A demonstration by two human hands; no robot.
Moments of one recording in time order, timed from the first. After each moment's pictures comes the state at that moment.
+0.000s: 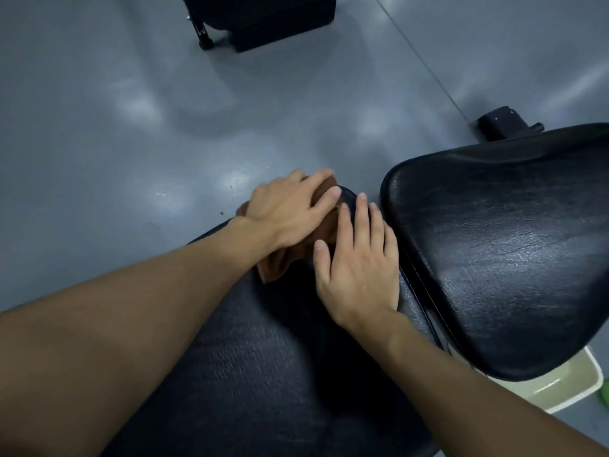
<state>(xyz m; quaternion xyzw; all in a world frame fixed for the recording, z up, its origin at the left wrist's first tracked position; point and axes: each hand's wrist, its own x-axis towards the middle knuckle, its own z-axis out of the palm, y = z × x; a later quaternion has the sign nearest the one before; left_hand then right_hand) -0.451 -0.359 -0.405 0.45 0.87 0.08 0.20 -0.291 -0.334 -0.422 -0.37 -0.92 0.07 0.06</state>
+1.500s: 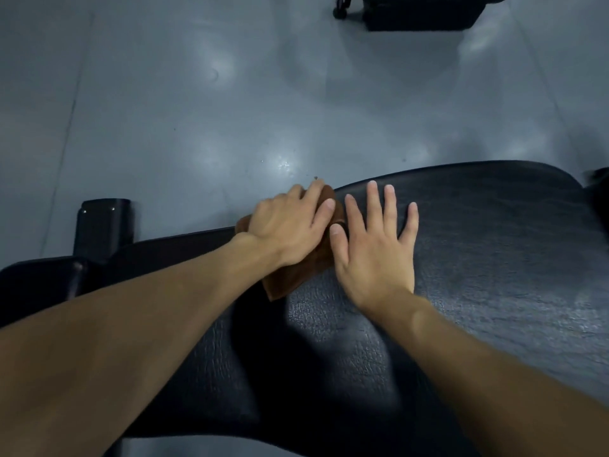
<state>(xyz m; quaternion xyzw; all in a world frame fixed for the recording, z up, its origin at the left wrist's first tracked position) -0.495 -0.624 -0.473 0.32 0.93 0.09 0.16 -0.383 -0.521 -0.463 -0.19 -0.98 0.03 -0.03</state>
